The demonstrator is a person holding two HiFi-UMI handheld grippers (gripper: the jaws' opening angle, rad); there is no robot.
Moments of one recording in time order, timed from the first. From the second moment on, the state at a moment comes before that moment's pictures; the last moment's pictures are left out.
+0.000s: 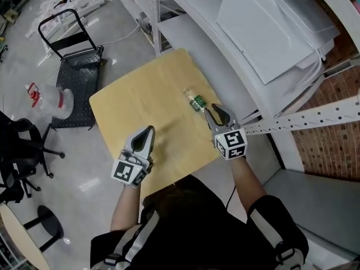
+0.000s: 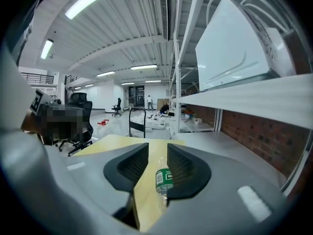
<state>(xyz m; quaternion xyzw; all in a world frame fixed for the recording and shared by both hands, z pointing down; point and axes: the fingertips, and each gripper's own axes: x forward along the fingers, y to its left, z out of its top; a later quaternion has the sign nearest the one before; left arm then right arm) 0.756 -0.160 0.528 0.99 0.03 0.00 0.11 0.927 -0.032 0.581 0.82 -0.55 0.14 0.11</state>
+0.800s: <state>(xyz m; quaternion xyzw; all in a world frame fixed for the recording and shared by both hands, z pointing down) 0.742 -0.163 0.563 0.99 -0.02 0.04 0.15 0.959 -0.071 0.749 0.73 -0.51 0.36 0.27</state>
